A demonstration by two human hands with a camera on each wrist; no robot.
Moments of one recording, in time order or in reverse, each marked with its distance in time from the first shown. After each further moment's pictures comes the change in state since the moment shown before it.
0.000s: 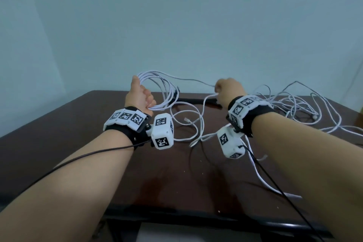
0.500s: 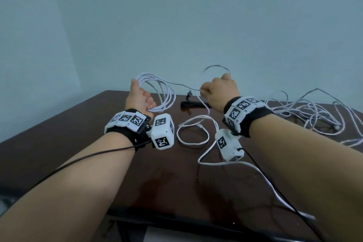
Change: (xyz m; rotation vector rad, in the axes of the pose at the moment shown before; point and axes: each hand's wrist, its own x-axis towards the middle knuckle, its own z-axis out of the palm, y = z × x) left_hand 0.015 0.019 -0.026 0.010 0.058 0.075; right_hand -0.004 -0.048 0.011 -0.089 0.144 -0.347
